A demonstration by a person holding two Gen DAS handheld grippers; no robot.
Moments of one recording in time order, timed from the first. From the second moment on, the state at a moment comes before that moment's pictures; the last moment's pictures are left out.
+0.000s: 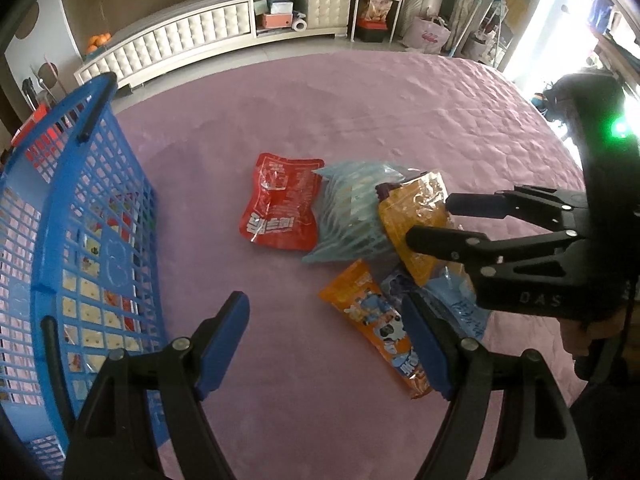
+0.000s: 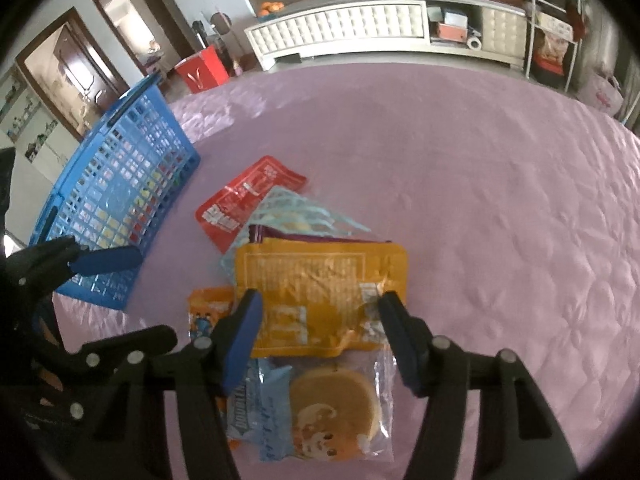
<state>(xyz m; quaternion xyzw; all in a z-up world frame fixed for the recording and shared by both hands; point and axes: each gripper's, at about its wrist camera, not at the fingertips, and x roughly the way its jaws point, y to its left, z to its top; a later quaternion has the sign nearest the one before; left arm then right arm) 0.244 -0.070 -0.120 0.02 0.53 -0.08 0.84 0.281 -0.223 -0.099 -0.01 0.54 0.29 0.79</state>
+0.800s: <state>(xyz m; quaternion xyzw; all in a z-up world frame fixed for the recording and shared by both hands) 0.243 -0.067 -0.113 0.02 0.53 -0.07 0.84 0.266 -0.212 -0.088 -0.09 0.50 0.28 0.81</state>
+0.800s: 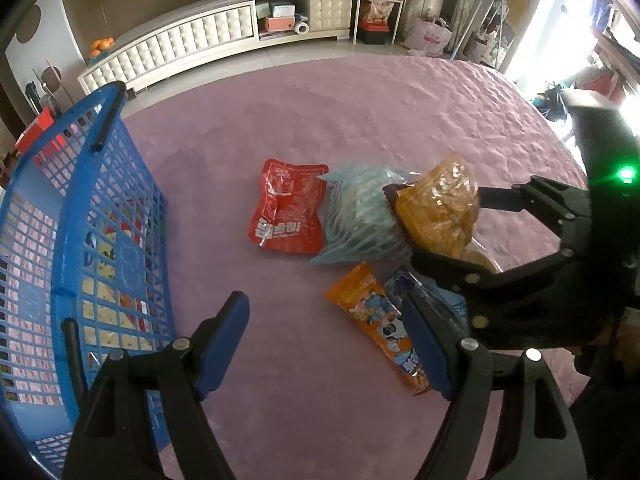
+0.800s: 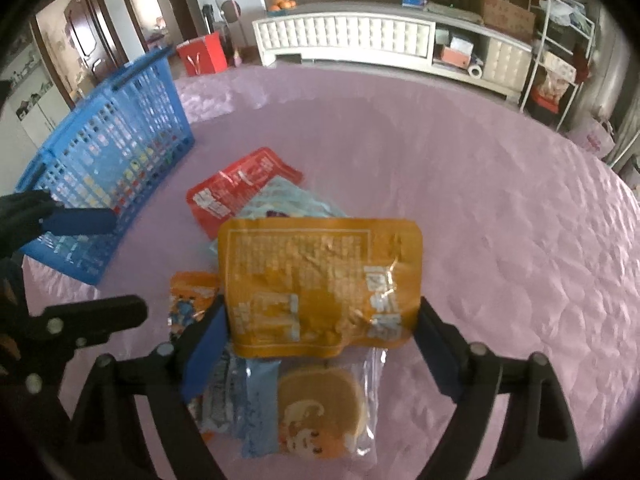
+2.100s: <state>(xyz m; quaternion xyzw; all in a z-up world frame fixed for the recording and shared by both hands) 0.302 -0.189 -0.129 0.31 0.53 -0.22 0.76 0.261 -0.281 -0.071 -0.06 0.49 0.19 0.85</state>
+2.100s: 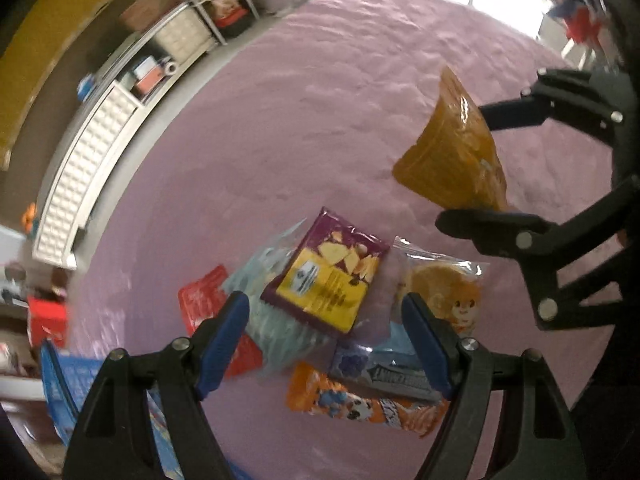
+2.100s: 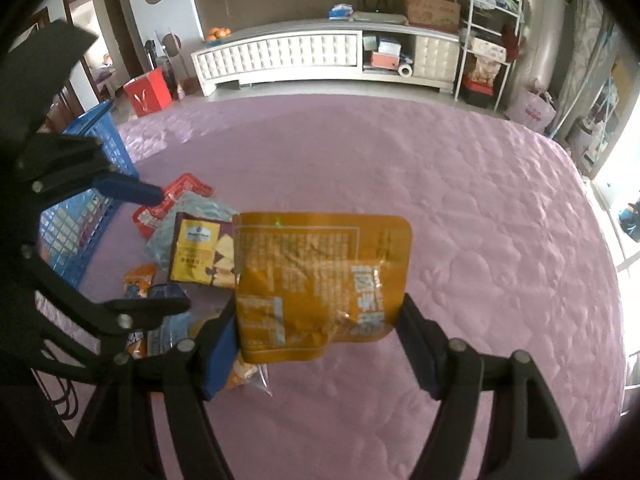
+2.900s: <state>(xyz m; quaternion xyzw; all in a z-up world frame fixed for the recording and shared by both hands) 0.302 -0.186 -0.110 0.31 0.49 -0.23 0.78 0.266 -0.284 -0.069 -0.04 0.51 0.17 0.85</state>
